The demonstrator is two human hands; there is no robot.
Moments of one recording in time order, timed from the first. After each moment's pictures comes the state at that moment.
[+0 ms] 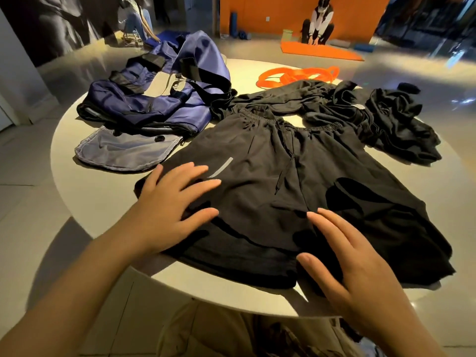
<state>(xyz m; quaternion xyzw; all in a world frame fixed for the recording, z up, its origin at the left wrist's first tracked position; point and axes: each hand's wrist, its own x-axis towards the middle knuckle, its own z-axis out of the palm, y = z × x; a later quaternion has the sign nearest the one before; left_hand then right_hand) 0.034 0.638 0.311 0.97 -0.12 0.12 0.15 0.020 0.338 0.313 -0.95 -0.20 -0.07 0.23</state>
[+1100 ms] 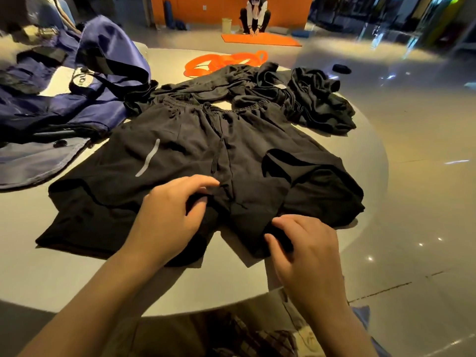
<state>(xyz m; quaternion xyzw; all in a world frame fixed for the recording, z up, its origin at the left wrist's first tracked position) 0.064 0.508 0.301 0.91 -0.16 0.20 0.34 0.019 0.294 0.269 -0.93 -0.09 -0.29 0.21</state>
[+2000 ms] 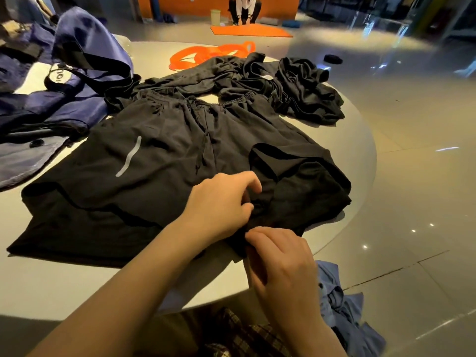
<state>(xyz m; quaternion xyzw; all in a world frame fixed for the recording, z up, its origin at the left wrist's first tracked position) 0.085 0.429 0.321 0.96 -0.19 0.04 0.23 0.001 0.308 0.252 -0.92 -0.12 -0.31 0.22</state>
